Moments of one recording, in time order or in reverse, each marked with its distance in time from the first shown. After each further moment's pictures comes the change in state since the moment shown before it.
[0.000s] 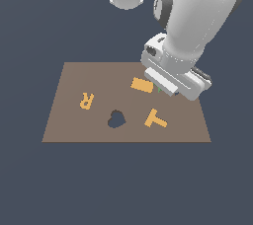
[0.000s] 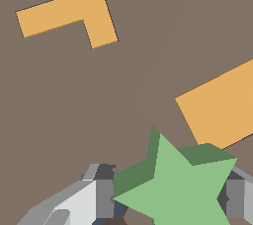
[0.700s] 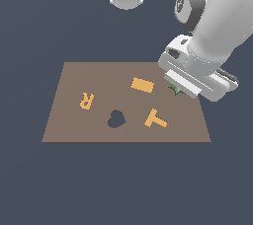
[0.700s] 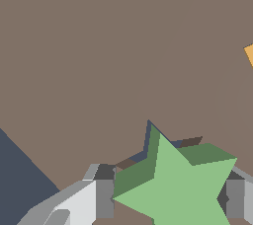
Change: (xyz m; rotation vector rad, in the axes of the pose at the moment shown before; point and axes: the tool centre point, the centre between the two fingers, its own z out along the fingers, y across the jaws) arm -0.037 -0.044 0.000 0.000 0.000 -0.040
